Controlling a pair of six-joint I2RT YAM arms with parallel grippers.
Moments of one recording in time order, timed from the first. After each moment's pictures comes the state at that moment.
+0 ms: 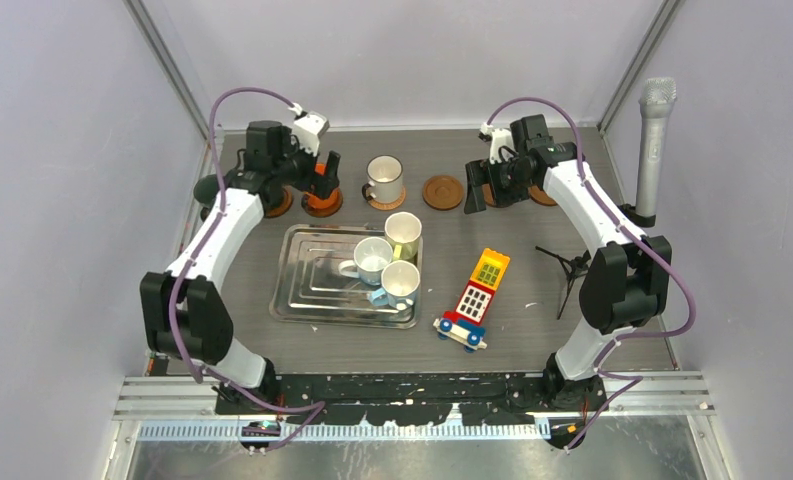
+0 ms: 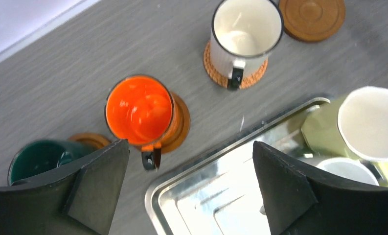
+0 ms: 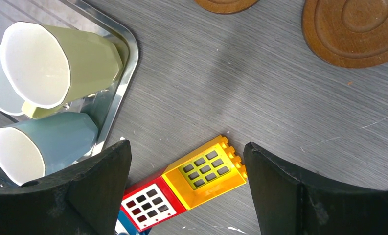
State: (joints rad) left arm -0.18 1.55 1.32 -0.31 0.32 0.25; right arm 0.20 1.70 1.51 -0.83 -0.35 -0.08
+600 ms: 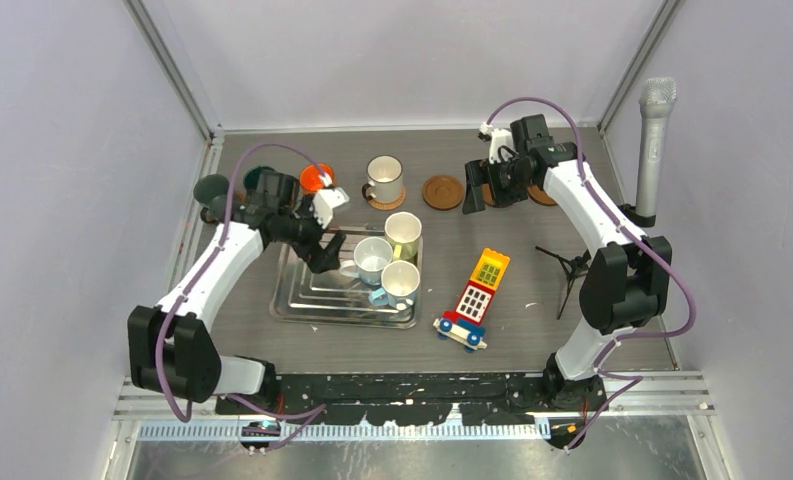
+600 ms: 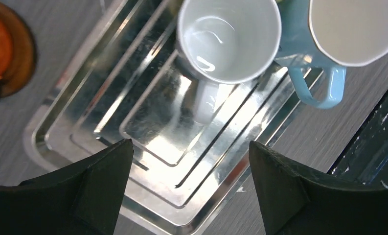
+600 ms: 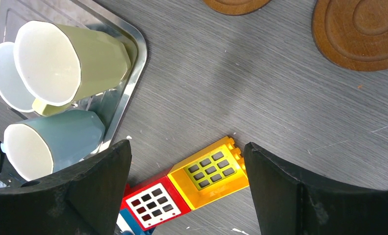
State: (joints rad) left arm -0.21 1.34 1.11 -0.78 0.54 0.58; right arm 0.20 1.70 1.51 -0.83 -0.39 -0.07
